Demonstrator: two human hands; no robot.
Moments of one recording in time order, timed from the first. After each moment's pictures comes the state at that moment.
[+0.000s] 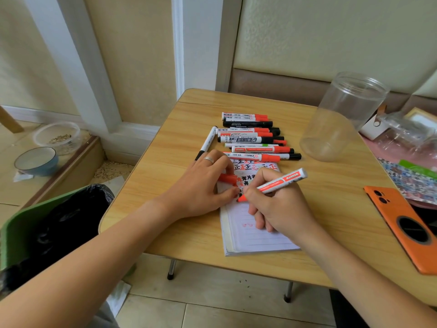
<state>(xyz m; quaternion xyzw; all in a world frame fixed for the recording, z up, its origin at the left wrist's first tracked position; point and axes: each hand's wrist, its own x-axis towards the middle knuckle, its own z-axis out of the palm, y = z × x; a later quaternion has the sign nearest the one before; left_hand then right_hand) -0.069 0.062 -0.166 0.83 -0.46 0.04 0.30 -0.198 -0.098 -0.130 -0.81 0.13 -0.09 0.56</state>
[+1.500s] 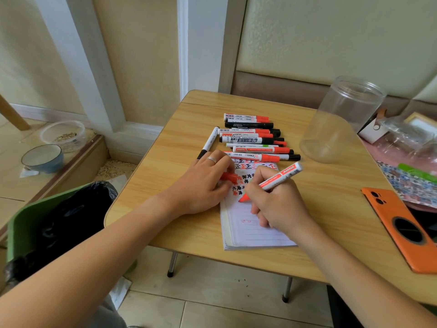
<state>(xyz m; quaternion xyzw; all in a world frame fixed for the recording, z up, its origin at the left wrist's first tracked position) -0.074 0.063 -0.163 0.84 -0.46 0.03 0.29 -0.194 -0.098 -0.132 -0.80 0.14 -0.10 0.57</state>
